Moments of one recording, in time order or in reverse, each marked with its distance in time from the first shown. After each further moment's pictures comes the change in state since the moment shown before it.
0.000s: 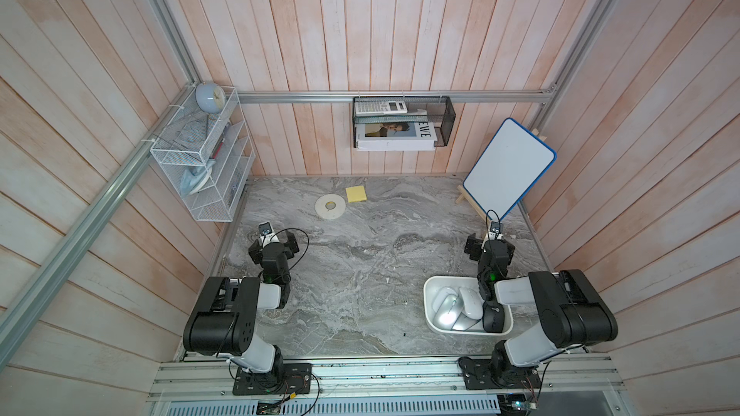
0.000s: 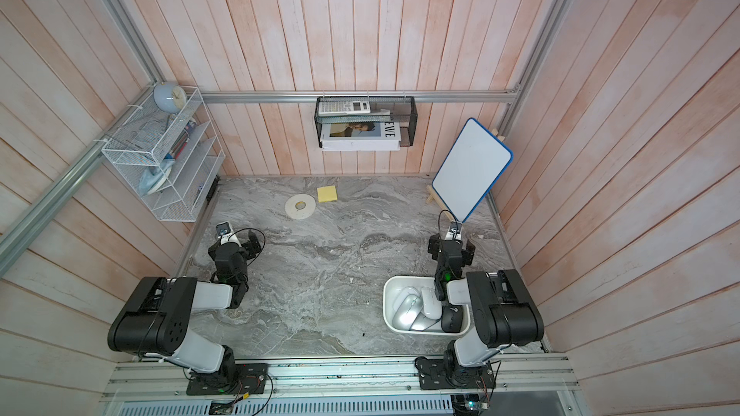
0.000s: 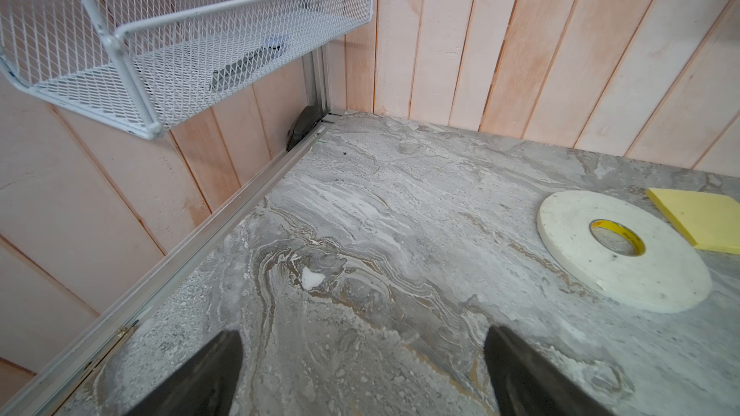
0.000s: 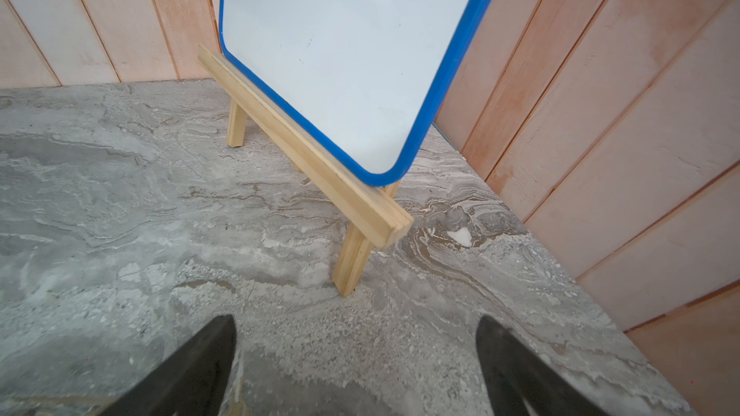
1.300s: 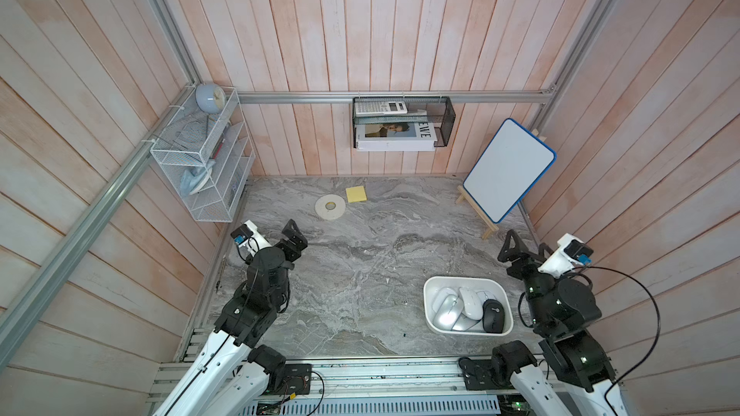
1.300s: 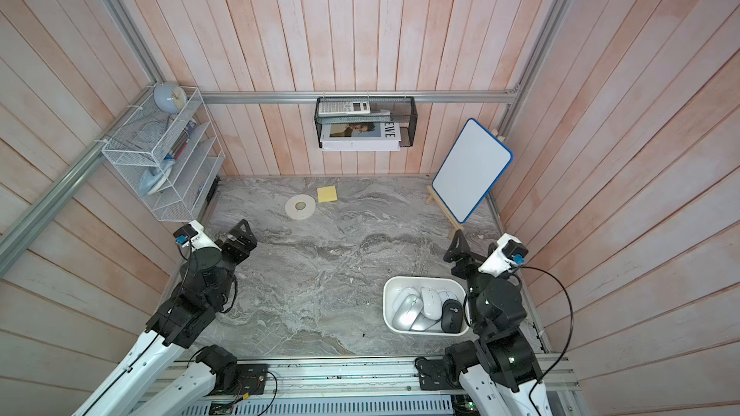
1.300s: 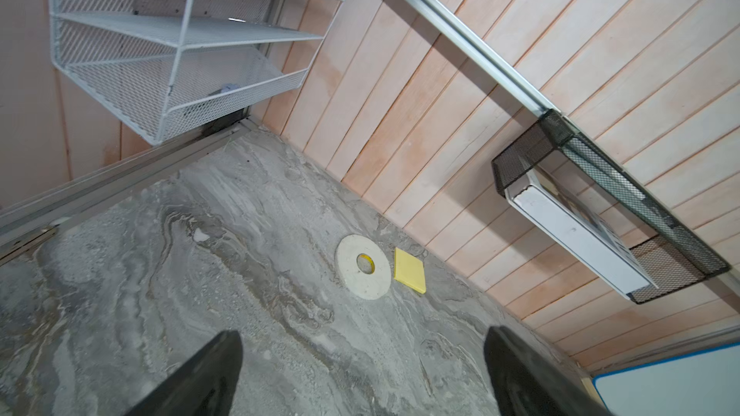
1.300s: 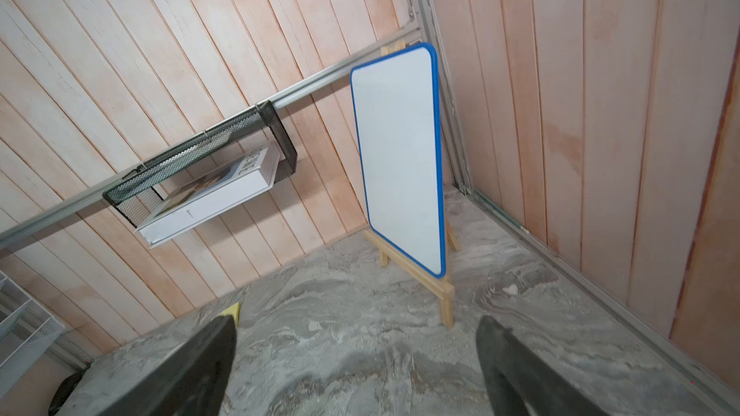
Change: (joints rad) left arm -0.422 -0.934 0.311 -1.271 -0.212 -0.652; right arm 0.204 -1.320 0.294 -1.329 -0.020 0.414
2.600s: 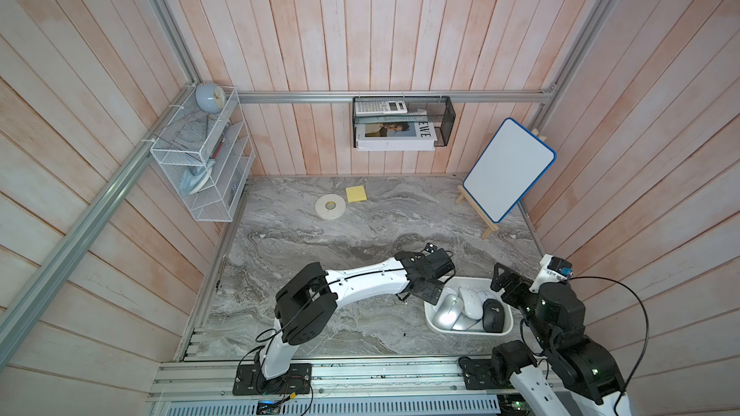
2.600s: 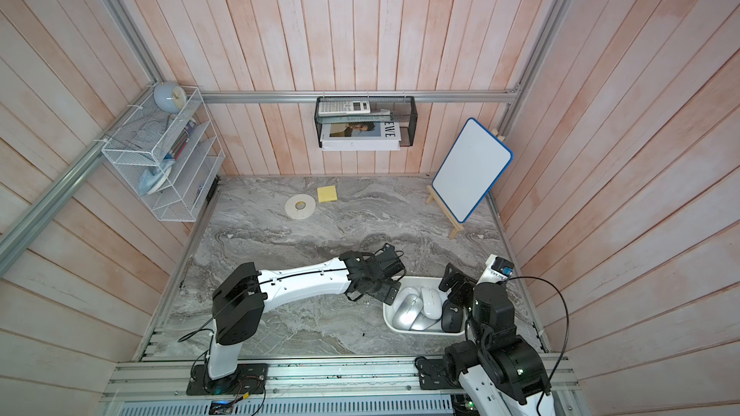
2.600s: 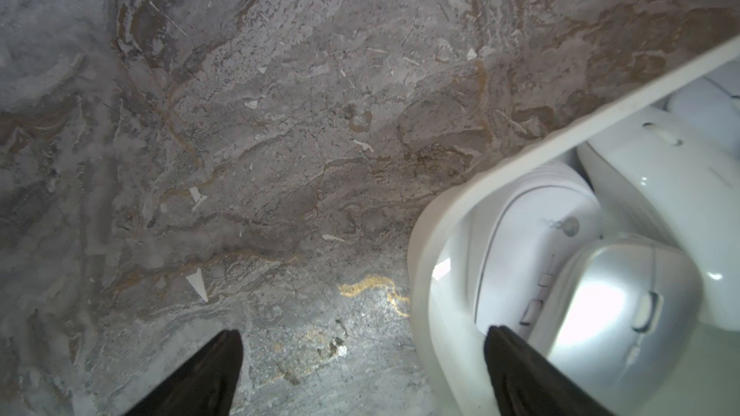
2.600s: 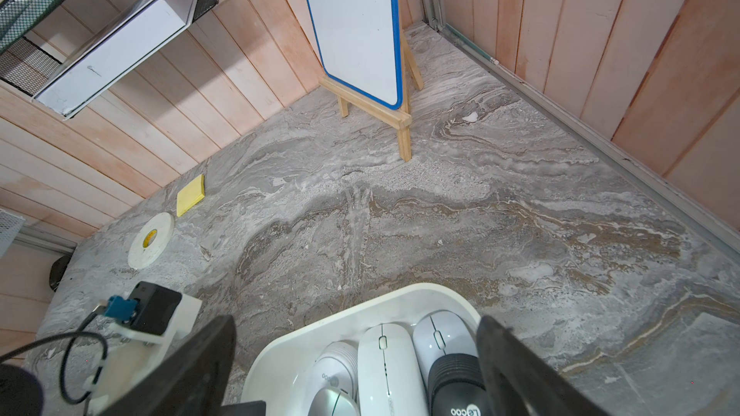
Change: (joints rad) left arm -0.674 1.417 0.966 -0.472 0.397 0.196; right arm 0.000 0.015 0.060 -0.457 -0.096 0.177
